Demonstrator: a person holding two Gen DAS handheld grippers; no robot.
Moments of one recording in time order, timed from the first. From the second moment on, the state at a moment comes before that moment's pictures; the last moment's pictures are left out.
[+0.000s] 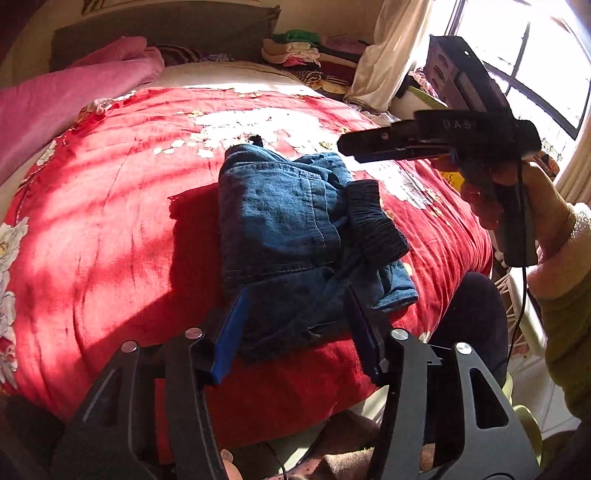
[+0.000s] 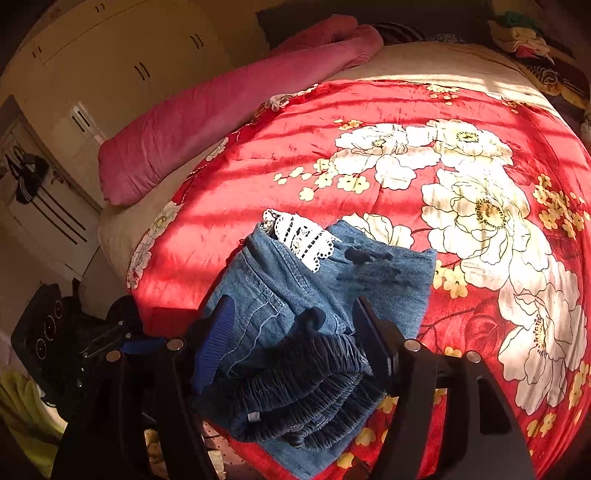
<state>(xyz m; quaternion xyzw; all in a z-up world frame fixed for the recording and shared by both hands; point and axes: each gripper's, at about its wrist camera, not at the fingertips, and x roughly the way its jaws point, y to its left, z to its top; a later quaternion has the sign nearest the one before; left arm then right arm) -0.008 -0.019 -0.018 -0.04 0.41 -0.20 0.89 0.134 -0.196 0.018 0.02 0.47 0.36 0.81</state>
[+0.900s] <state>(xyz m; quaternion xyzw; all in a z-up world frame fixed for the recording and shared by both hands) -0.006 -0.064 -0.045 0.01 0.43 -0.25 0.87 0.184 -0.117 -0.026 -0.06 0.50 0.33 0.80</state>
